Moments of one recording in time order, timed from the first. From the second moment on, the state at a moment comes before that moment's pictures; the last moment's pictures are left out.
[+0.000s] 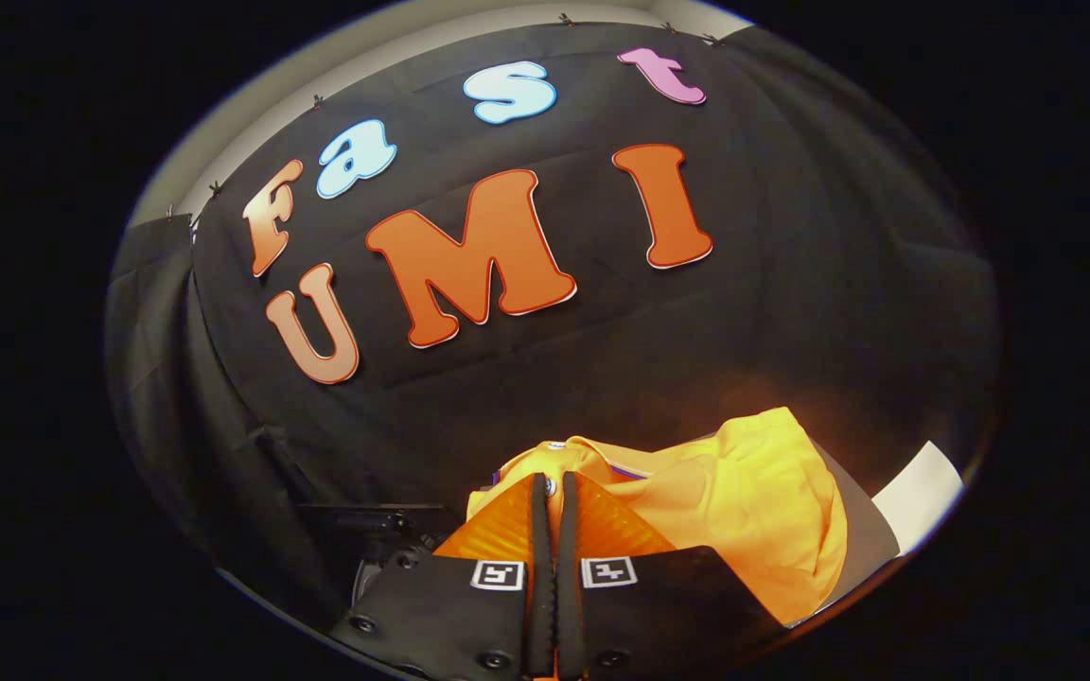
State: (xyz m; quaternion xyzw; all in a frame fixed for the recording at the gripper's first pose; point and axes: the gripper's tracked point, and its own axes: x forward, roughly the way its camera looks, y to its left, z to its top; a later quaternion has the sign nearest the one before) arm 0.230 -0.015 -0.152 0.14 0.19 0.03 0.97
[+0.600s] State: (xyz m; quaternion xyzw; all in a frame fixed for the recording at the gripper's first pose) arm 0.221 0.069 -0.057 0.12 0.14 0.09 0.98
